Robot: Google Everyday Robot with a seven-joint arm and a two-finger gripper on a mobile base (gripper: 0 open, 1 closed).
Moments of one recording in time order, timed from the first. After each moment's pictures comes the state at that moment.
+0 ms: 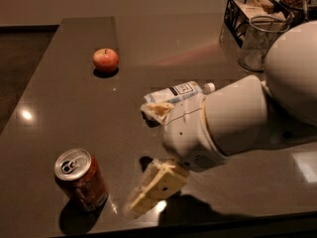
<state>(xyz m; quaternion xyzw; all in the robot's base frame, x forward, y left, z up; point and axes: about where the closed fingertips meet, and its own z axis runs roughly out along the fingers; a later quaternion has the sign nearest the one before) 0.340 0.023 0.920 -0.62 0.67 0.24 0.34</state>
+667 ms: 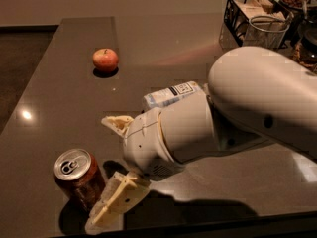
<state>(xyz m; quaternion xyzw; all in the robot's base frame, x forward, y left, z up) 0.325 0.088 0.904 -0.64 0.61 0.31 0.34</state>
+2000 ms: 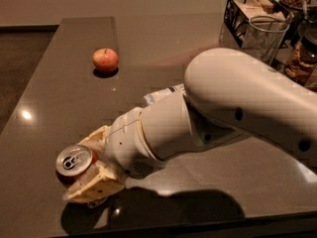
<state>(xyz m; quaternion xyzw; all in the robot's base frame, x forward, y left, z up) 0.323 0.119 0.902 -0.64 0.60 0.34 0.33</state>
